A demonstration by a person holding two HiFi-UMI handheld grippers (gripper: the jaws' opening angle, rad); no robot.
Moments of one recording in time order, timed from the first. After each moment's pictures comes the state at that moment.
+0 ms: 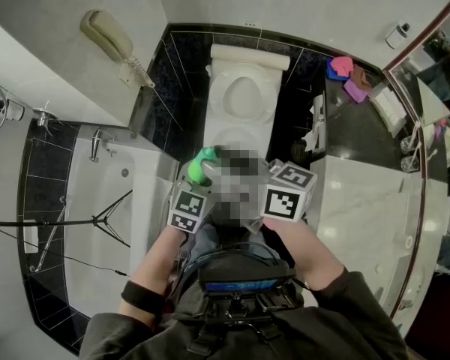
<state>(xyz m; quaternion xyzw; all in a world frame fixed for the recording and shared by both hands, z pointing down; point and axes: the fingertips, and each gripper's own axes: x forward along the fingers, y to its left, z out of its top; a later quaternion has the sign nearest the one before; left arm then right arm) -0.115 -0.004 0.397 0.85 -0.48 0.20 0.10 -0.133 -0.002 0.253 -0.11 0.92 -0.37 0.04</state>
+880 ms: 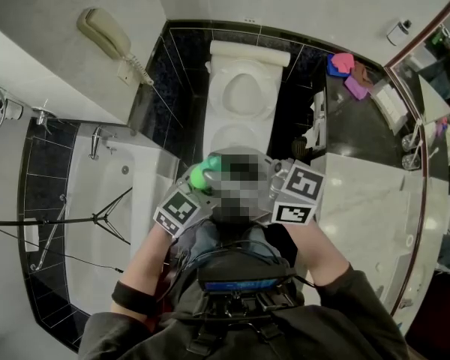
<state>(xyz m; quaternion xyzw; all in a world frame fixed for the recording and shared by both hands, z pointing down) -0.071 0.030 0.362 0.93 -0.32 0.17 0.09 -0.124 0.021 0.221 -0.01 0.97 -0.24 0.07</state>
